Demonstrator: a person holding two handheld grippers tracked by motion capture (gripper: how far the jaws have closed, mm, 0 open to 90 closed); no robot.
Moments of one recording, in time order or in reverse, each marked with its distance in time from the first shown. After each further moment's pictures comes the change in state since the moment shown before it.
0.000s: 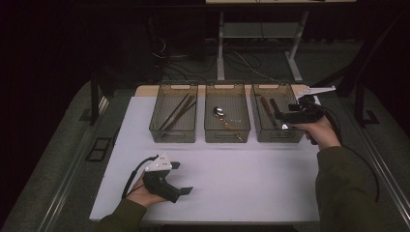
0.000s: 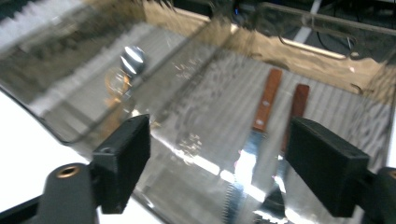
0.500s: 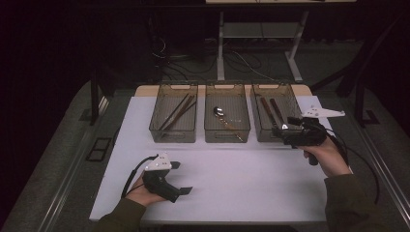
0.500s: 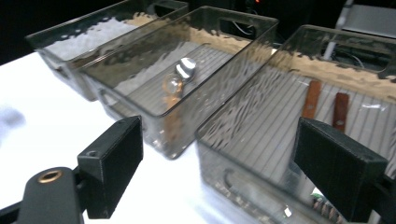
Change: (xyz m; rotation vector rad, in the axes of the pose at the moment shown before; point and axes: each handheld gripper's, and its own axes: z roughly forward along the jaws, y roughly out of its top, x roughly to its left) left arm 0.001 0.000 0.000 0.002 -0.014 0.005; right arm 0.047 -0.043 -0.036 -0.145 0.076 -0.047
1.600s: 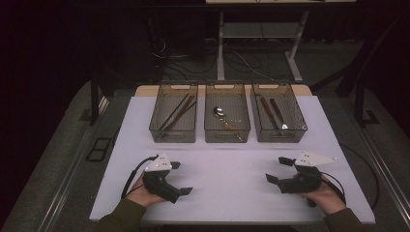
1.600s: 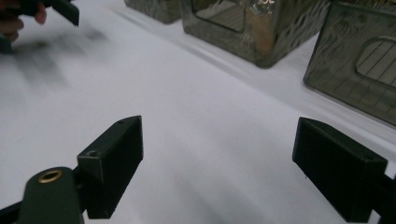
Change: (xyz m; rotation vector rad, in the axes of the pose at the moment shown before) left arm -0.003 0.001 -0.001 0.001 0.005 0.008; right arm 0.058 -0.094 -0.019 0.062 0.147 -0.070
